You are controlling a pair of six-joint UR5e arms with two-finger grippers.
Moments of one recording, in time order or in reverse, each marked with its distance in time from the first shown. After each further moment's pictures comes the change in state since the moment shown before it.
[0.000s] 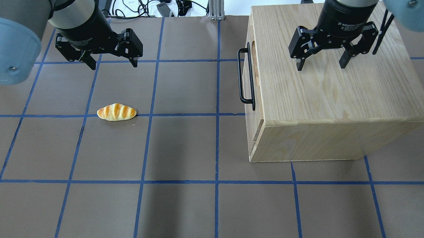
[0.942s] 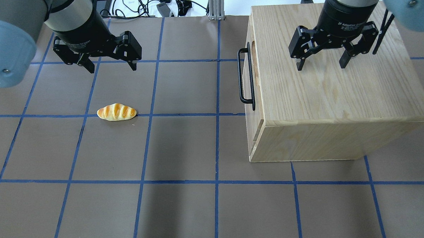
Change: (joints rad) left arm -0.003 0.013 -0.005 -0.026 -0.001 -0.001; right arm 0.000 0.000 -0.001 0.000 0.000 0.000
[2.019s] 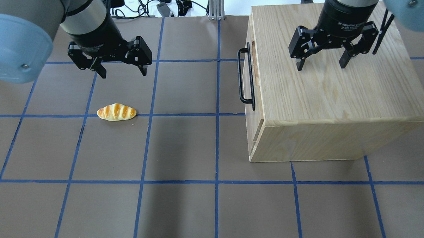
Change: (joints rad) left arm -0.033 -0.052 0.009 -0.014 -0.044 -0.014; right arm 0.000 0.000 0.000 0.000 0.000 -0.001
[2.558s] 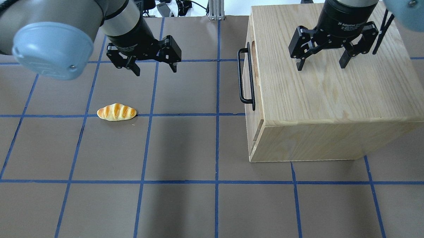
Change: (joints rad) left arm -0.078 -0.124 0.002 0.192 -0.222 -0.053; right arm 0.000 0.000 0.001 0.000 0.000 0.001
